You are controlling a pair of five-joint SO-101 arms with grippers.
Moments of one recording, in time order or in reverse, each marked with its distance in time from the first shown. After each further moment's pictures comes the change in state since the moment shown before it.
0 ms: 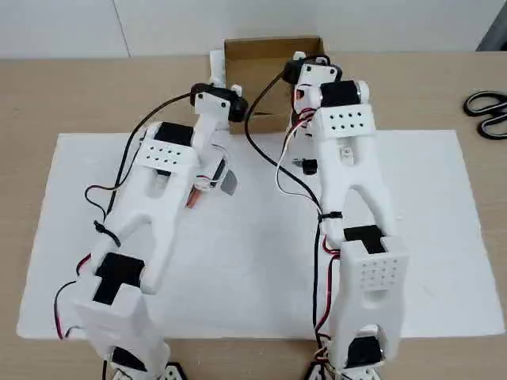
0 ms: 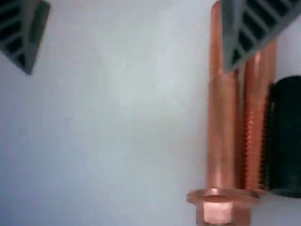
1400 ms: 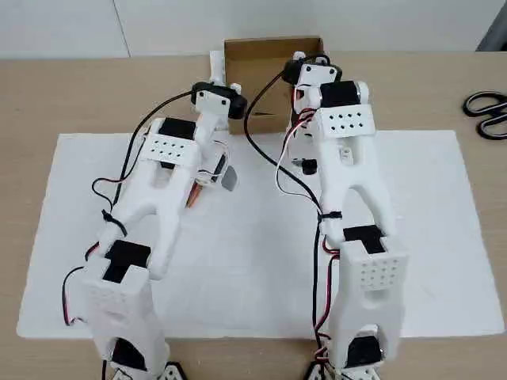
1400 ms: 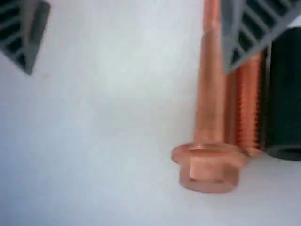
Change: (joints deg) left arm -0.9 6.8 -6.4 -0.4 0.0; right arm -0.1 0.0 0.0 0.0 0.0
